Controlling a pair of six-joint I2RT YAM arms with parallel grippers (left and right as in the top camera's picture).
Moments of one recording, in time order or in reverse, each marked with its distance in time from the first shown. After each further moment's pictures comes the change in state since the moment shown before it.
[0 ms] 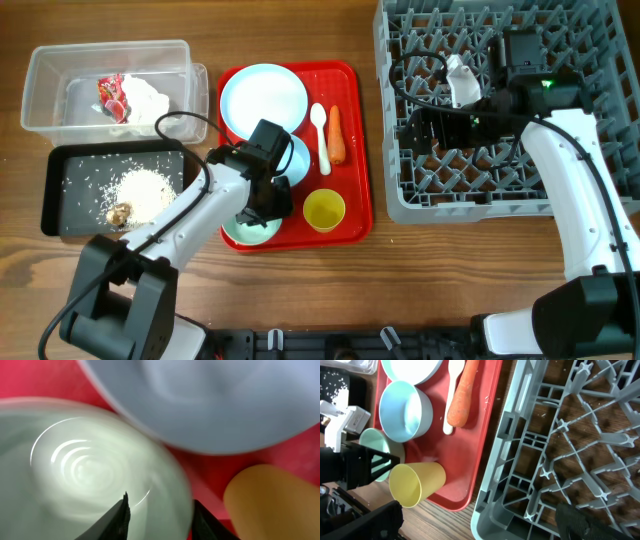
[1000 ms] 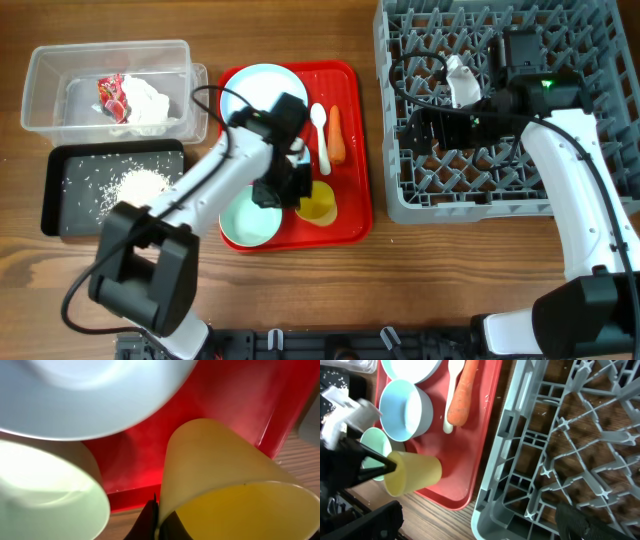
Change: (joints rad) left arm -0.013 0.164 0.299 -0.259 0.187 0.188; right arm 0.000 0.000 0.000 -0.008 -0.002 0.000
